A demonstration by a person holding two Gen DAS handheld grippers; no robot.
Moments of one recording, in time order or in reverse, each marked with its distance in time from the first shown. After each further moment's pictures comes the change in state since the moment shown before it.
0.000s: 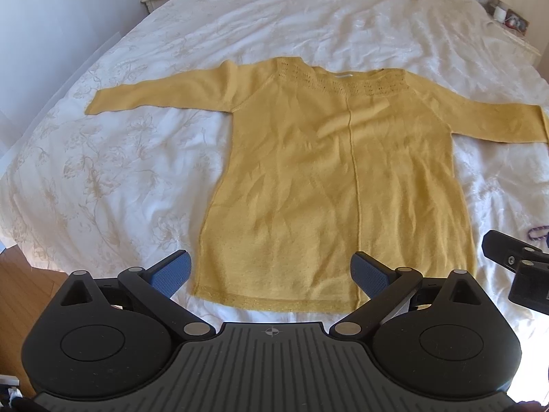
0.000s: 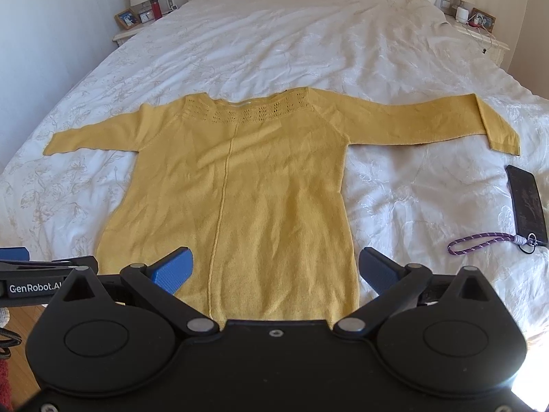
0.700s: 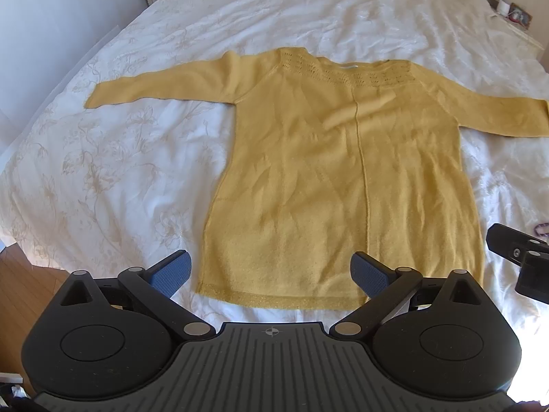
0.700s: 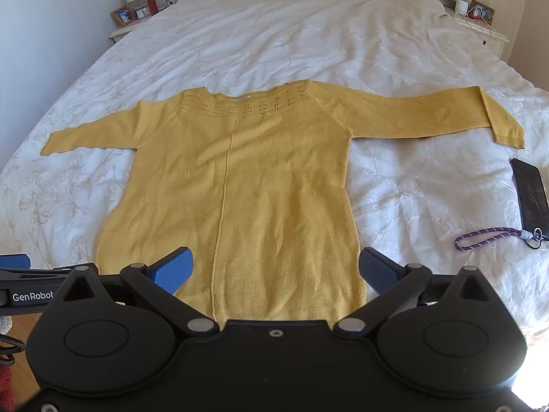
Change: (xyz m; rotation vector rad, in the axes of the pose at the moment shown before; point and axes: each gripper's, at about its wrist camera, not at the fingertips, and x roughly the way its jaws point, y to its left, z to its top) left arm 0.010 0.004 0.004 0.005 0.030 0.005; right arm 0.008 0.005 0.004 0.014 0.026 -0.001
